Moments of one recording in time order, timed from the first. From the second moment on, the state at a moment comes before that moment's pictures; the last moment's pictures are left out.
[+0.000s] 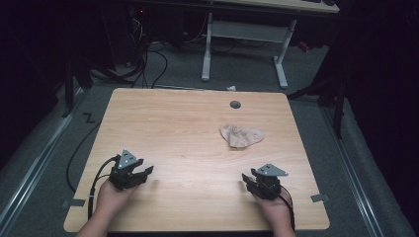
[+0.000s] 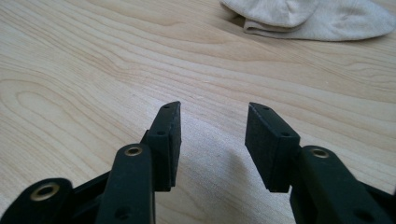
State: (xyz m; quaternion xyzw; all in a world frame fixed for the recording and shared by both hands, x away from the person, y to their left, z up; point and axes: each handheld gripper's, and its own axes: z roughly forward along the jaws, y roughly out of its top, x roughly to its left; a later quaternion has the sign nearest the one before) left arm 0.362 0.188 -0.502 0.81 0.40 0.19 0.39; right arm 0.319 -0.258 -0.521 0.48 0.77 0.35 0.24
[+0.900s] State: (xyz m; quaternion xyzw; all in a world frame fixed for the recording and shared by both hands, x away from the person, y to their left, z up) left arm 0.341 0.208 -0.492 0.80 0.40 0.19 0.39; right arm 0.326 -0.237 -0.489 0.47 0.74 0.40 0.26
